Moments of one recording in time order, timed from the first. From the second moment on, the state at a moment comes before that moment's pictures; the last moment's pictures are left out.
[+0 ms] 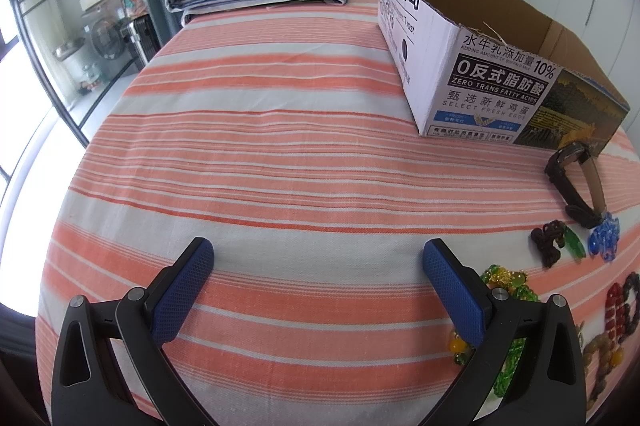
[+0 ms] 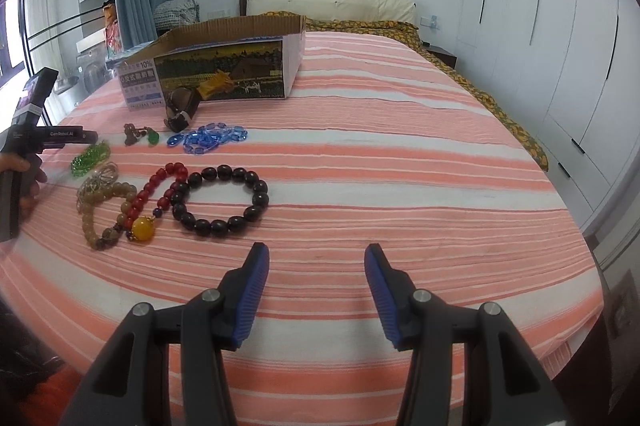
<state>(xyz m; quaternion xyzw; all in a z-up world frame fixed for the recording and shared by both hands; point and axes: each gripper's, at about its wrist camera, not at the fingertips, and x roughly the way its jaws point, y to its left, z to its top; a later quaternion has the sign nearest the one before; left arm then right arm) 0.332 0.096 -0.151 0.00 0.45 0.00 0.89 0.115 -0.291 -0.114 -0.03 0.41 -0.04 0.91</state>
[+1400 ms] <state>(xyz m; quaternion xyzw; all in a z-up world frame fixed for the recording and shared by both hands) 0.256 0.034 -0.116 0.02 0.44 -0.16 0.88 0.198 -0.251 -0.080 -0.07 0.47 0.12 0.87</state>
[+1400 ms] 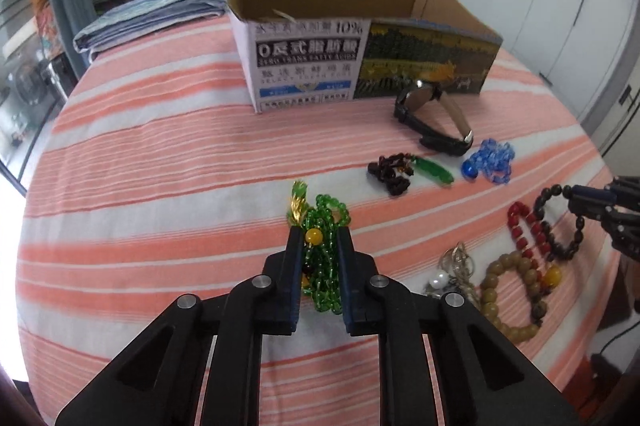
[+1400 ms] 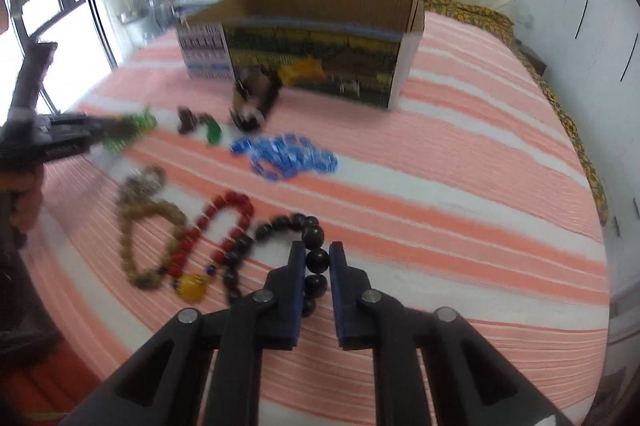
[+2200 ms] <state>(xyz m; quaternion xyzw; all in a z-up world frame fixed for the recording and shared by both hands) 0.352 0.012 0.027 -0.02 0.36 -0.20 0.91 0.349 -0.205 0.055 -0.06 0.33 0.18 0.92</state>
